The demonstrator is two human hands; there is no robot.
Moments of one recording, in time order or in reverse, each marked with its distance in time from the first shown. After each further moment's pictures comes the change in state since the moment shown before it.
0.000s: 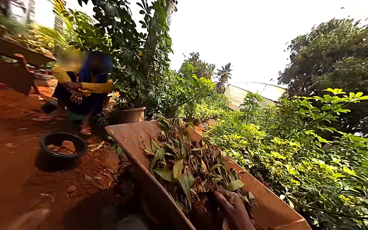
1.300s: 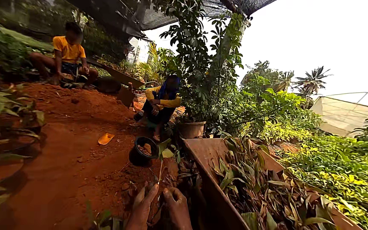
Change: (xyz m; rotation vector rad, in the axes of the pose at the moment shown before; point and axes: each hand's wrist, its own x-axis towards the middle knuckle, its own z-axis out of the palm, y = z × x) left_hand -0.086 0.111 0.058 -0.553 0.069 0.071; right_hand 0.006 -0.180 0.318 0.686 -0.421 0.118
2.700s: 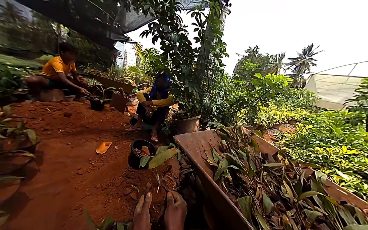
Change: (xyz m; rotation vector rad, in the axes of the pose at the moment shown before) left_hand -0.003 -0.043 -0.001 0.036 0.081 0.029; right_hand -0.012 0.019 0.018 -0.110 0.354 0.050
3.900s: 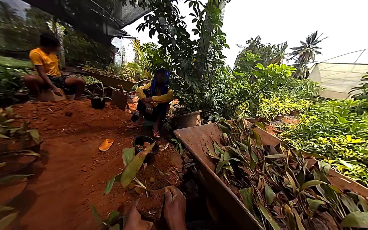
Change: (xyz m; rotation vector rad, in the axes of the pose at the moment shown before) left_hand -0.003 0.020 -0.017 -0.547 0.120 -0.489; right_hand 0.001 -0.003 -0.004 -0.268 -0.190 -0.090
